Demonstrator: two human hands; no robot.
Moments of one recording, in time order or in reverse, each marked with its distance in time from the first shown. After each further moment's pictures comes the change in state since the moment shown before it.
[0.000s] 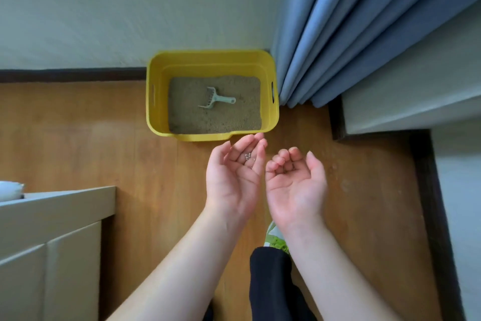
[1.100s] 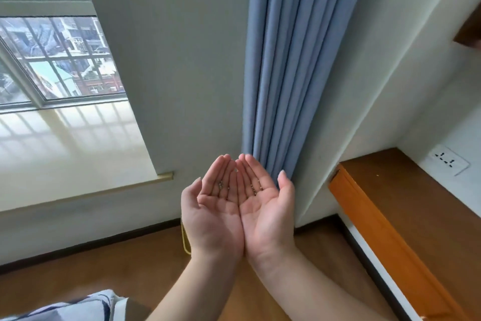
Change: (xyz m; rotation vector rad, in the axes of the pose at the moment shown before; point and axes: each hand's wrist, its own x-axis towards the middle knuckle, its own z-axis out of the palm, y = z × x) left_hand -0.595 0.123 0.209 0.087 -0.477 0.235; right_hand -0.592 -0.026 0.234 -0.003 -0.497 -0.234
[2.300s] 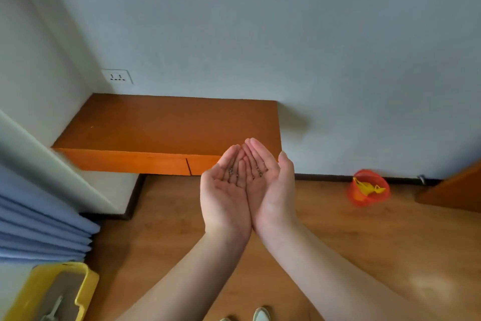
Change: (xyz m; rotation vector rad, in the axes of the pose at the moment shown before) left_hand -0.344 -0.324 -0.065 0.594 -0.457 -1.061; right_hand -0.365 -0.190 -0.287 0.336 0.602 -0.966
